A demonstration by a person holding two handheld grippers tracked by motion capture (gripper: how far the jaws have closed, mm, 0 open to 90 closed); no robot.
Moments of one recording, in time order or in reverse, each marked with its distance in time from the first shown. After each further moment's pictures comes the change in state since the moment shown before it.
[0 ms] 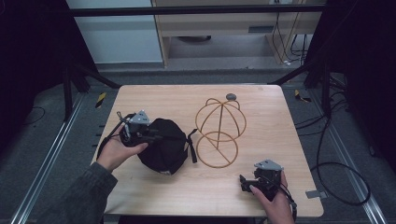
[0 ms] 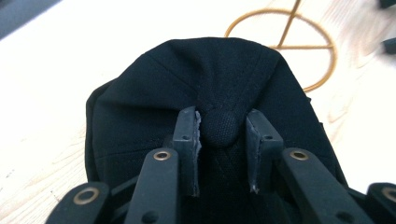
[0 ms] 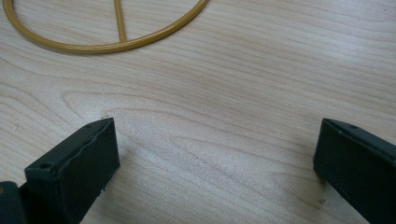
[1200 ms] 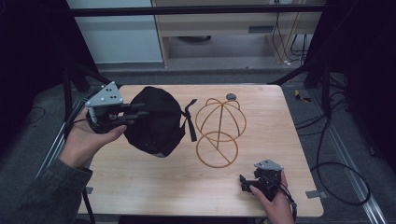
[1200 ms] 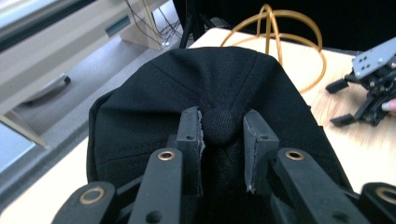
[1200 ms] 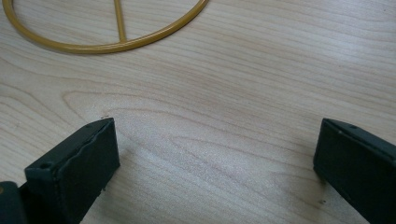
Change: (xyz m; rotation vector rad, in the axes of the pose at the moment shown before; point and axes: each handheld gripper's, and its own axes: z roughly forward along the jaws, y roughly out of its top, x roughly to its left) left arm -0.029 0.075 -0.123 -0.231 0.088 0.135; right arm 0.000 0.000 0.000 0.000 0.000 -0.004
